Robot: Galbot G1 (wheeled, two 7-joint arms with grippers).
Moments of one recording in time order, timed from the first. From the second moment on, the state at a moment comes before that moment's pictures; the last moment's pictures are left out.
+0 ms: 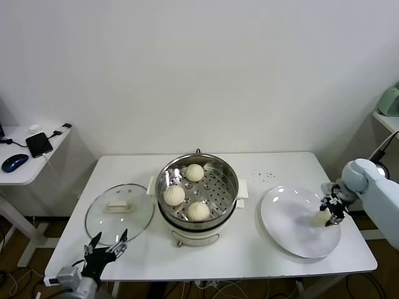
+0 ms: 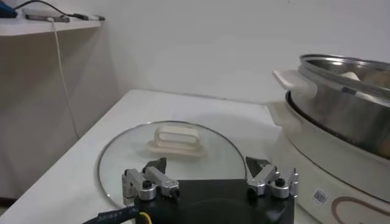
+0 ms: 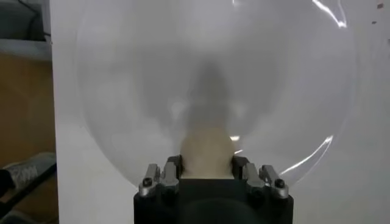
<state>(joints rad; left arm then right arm) 1.61 -1.56 -0.81 -2.01 -0.20 0.33 0.20 -0.30 0.68 -0.28 1.06 -0.46 -0.01 -1.34</state>
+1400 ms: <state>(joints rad) 1.54 -1.55 -0.77 -2.01 -0.14 0.29 0.17 0.52 0.98 -1.12 1.39 0.45 -0.71 -1.13</state>
